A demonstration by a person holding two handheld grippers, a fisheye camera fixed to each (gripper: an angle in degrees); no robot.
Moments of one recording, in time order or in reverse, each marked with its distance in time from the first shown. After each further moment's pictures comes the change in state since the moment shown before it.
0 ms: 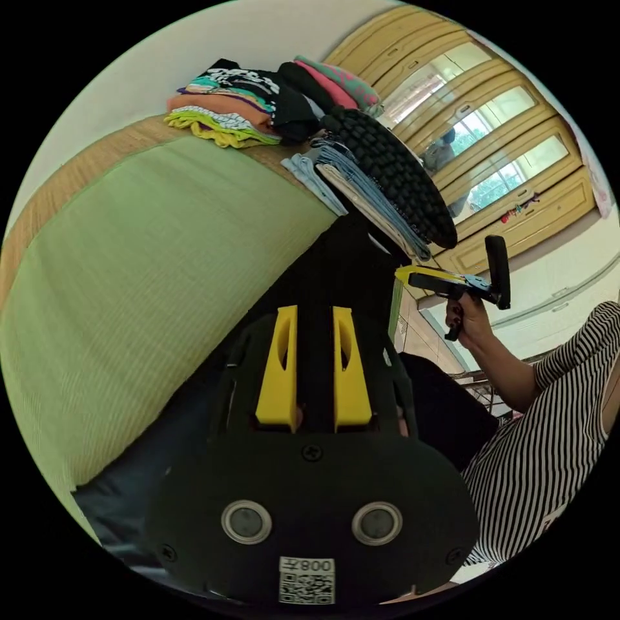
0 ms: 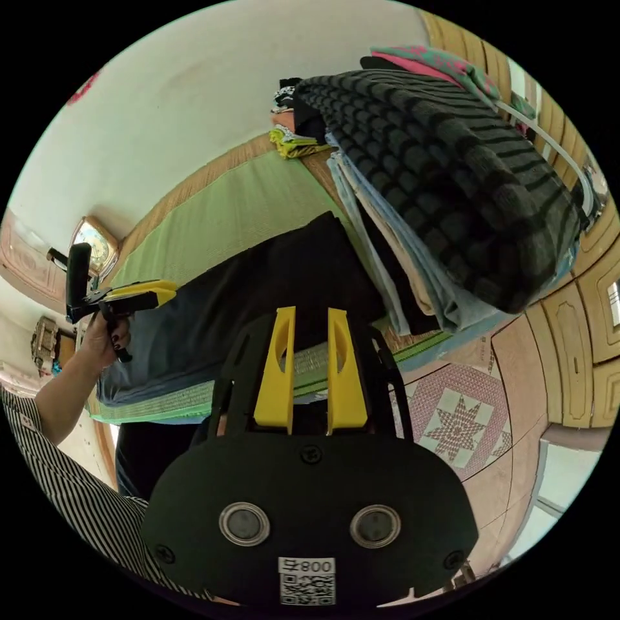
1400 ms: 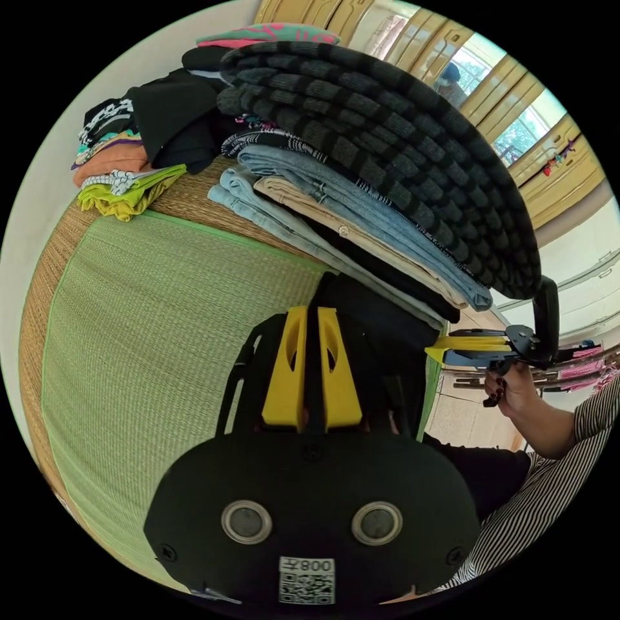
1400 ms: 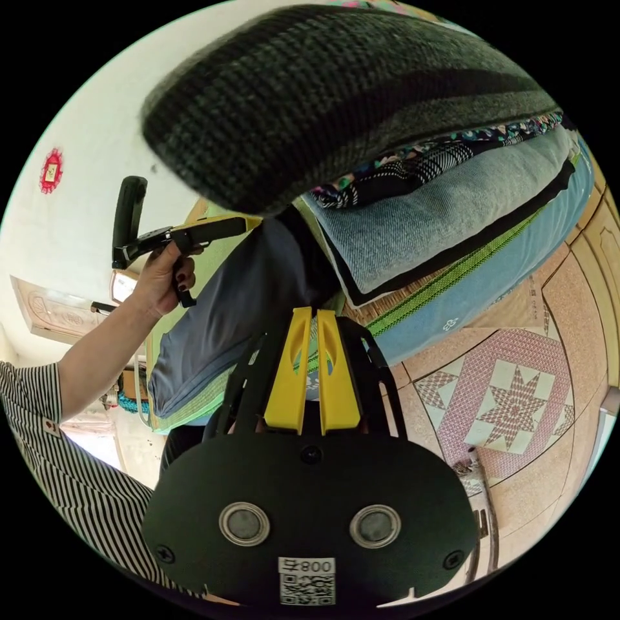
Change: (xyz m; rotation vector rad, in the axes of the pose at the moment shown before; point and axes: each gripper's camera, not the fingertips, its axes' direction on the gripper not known) left arm 0.022 -0.292 0.405 -0.178 -0.217 0.148; right arm 0.264 0.046 0.005 -0.066 -0.295 0.156
